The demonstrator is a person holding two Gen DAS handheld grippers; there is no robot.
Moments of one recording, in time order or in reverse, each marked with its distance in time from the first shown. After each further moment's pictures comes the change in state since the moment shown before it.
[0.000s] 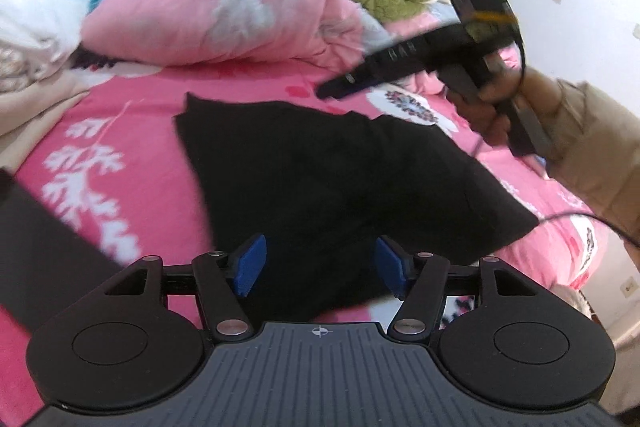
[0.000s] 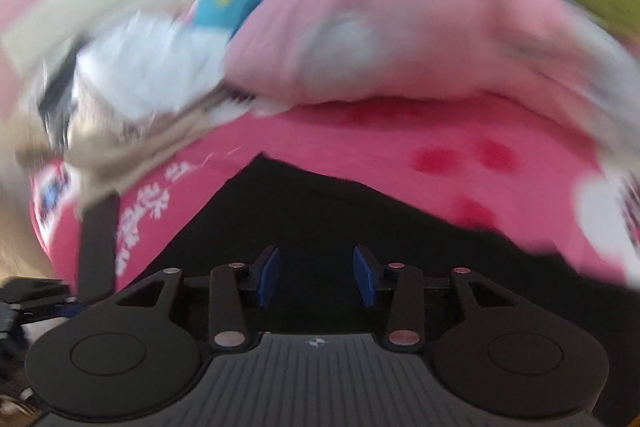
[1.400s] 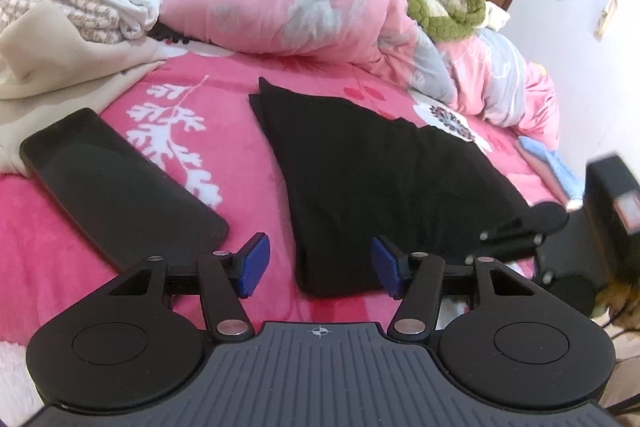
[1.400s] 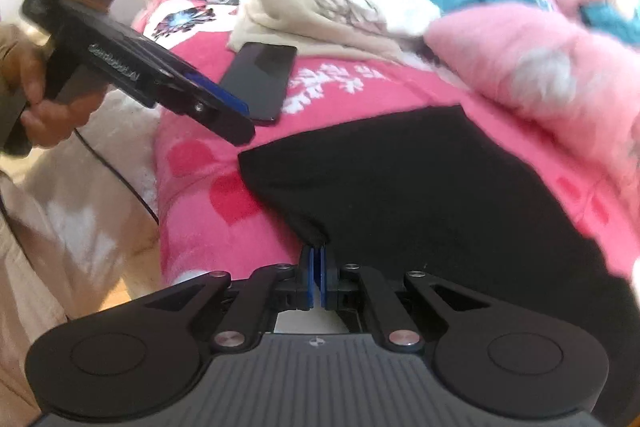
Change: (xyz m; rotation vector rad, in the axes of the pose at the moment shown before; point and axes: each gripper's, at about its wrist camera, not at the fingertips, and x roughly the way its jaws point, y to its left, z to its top) left arm -0.033 0.025 -0.018 -0.125 -0.035 0.092; right arm -0.011 0.142 -0.166 -0.490 0.041 0.016
